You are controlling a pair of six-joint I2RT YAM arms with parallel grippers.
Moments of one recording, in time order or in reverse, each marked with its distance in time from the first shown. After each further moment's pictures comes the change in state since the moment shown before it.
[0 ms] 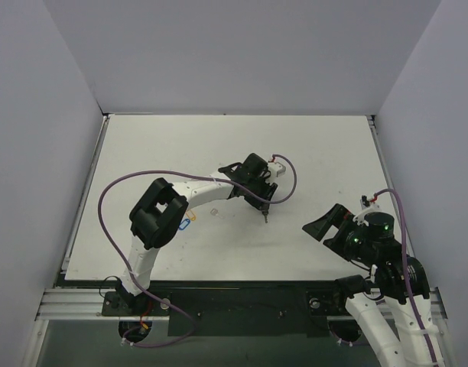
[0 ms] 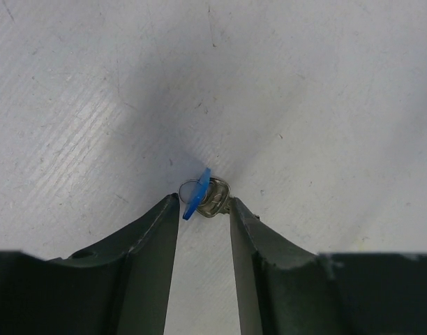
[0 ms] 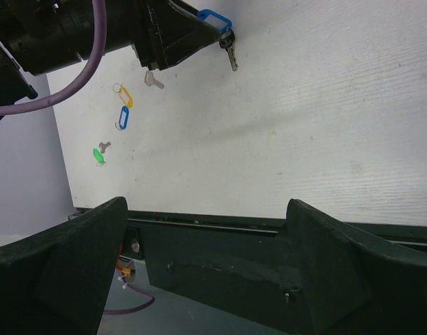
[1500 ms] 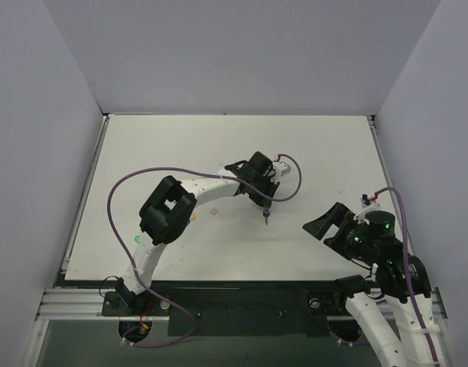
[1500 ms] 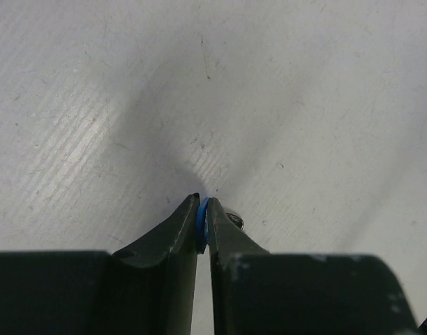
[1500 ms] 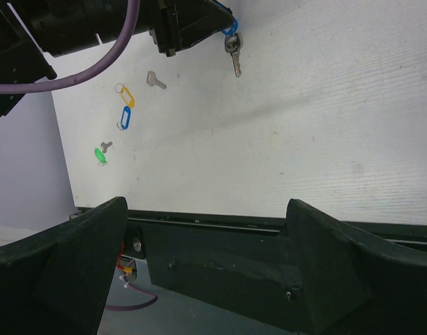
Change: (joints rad) left arm 0.000 0.098 0.114 -0.034 0.035 0.025; right arm 0.000 0.018 0.023 -0.007 0.000 -0.003
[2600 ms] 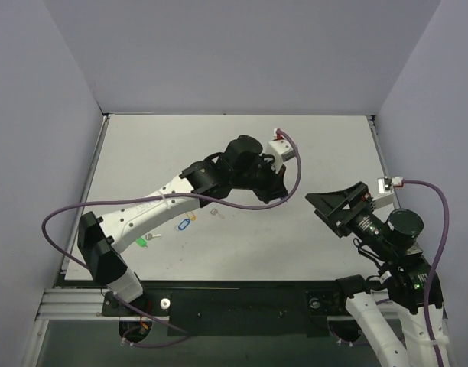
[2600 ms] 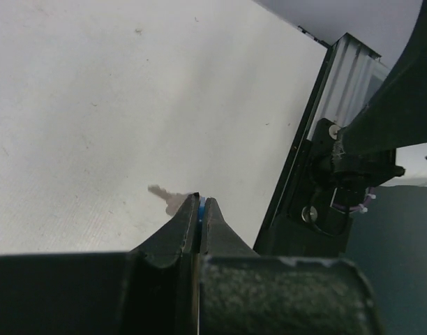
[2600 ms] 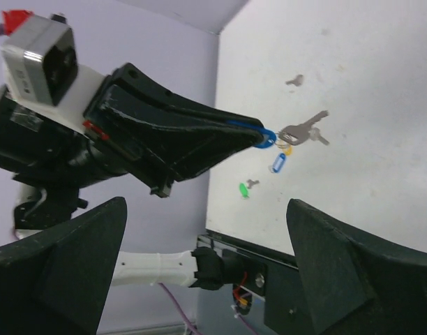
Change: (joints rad) left arm -0.151 -0.552 -0.035 -0.084 0.012 -0.084; right arm 0.000 -0.002 0.113 0.300 -0.118 0.262
